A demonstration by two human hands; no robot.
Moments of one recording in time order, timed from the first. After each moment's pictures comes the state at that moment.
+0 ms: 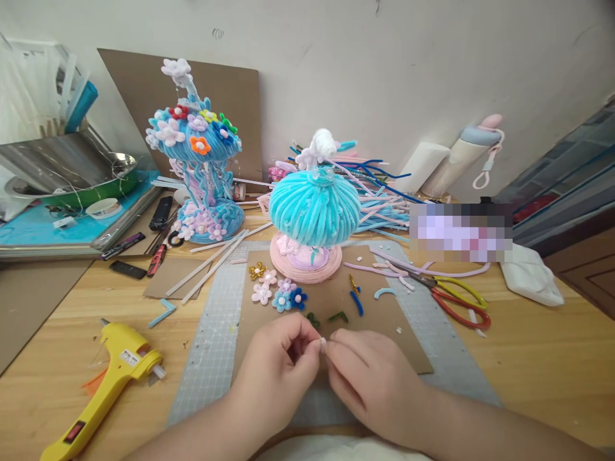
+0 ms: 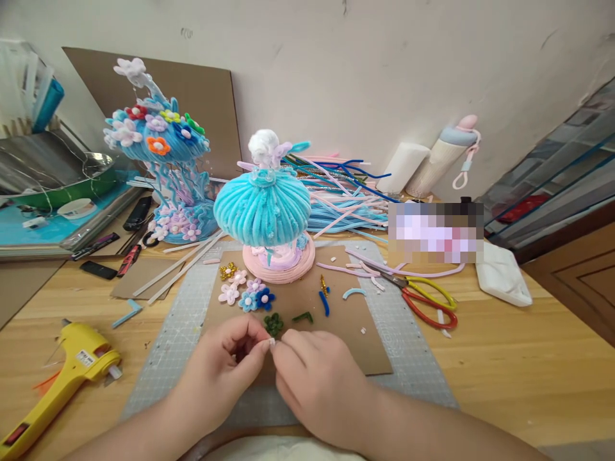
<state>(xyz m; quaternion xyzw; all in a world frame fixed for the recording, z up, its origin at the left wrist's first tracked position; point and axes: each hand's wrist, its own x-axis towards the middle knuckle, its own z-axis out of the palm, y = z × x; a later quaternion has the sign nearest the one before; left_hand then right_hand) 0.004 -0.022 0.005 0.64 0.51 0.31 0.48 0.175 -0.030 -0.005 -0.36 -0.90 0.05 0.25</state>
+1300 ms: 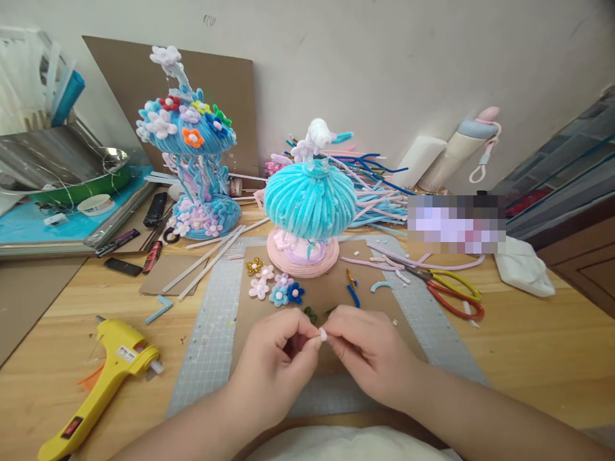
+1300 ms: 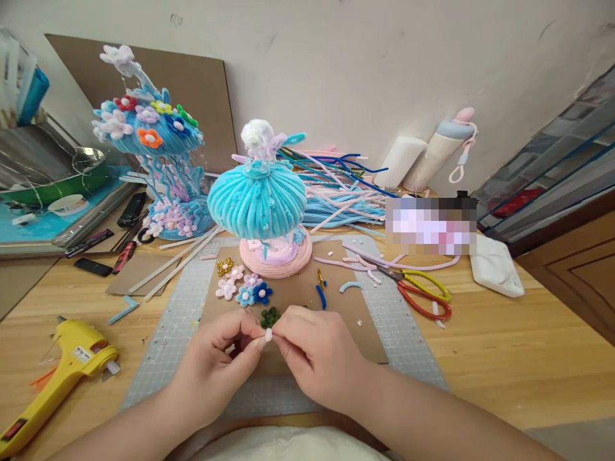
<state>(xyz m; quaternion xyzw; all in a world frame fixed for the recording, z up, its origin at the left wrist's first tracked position) 0.002 -0.022 0.006 0.69 0.46 0.34 0.43 0.179 -0.017 0.003 -0.37 -0.84 0.23 0.31</state>
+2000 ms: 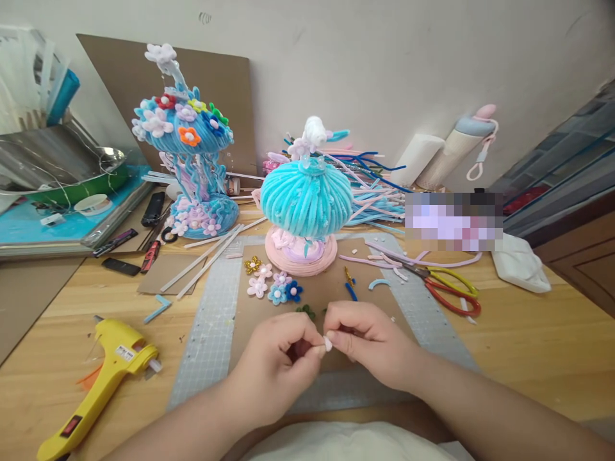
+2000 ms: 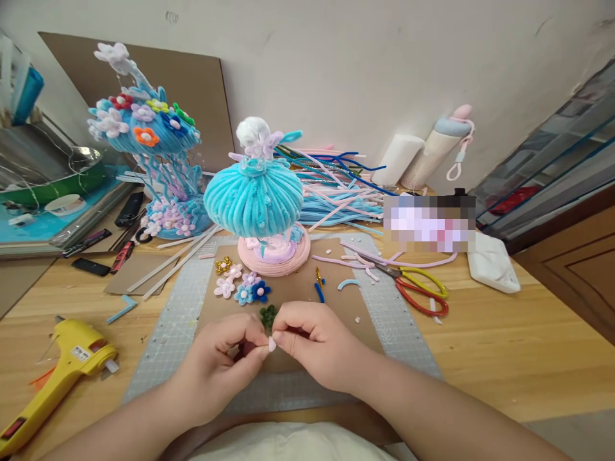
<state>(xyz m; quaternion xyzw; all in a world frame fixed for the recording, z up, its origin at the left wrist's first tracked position) 0.001 -0.020 0.008 0.73 0.41 0.31 0.45 0.183 -0.008 0.009 -0.37 -0.76 0.44 0.30</state>
